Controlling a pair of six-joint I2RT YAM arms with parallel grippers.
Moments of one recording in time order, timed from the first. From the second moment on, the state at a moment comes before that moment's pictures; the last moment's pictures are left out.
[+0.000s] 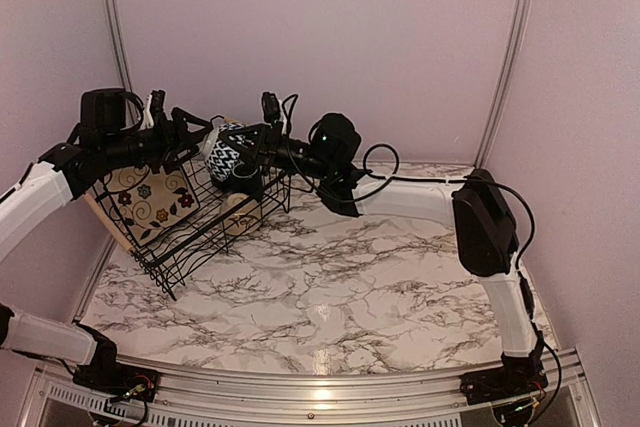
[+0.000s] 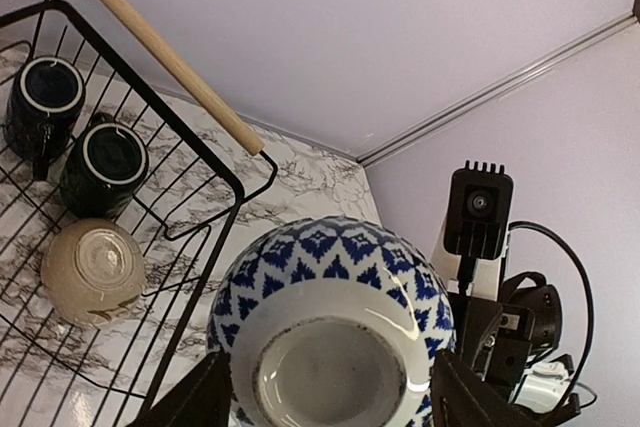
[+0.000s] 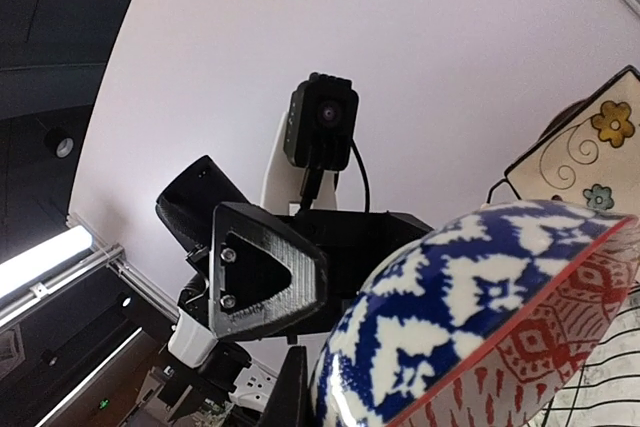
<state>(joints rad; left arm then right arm) -0.33 1.21 1.17 -0.29 0.43 -0.79 0.88 2.27 1.88 0.84 -0.65 1.30</state>
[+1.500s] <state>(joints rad) -0.29 1.21 1.23 -0.33 -0.17 -0.30 0.18 1.76 1.24 -0.89 0.26 0.33</state>
